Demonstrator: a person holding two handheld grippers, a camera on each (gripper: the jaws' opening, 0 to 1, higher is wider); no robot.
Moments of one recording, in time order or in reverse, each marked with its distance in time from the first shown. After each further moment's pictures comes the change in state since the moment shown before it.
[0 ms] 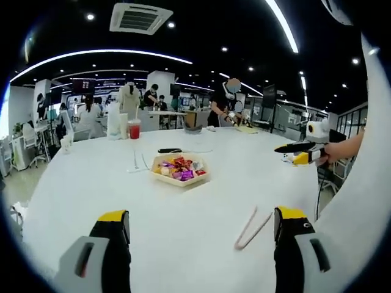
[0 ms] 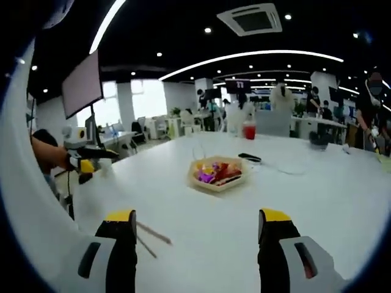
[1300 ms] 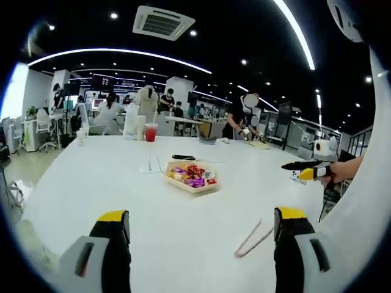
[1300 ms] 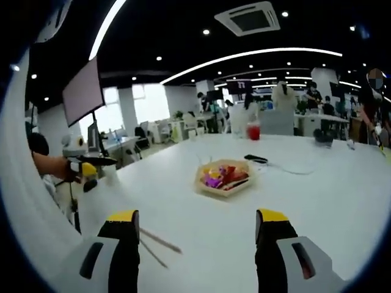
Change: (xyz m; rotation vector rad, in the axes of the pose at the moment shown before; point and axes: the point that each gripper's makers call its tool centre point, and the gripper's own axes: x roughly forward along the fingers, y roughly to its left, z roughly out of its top) left arm -0.017 0.018 0.001 -0.131 -0.081 0.103; right arm 0.019 0.010 0.000 0.076 0.000 0.028
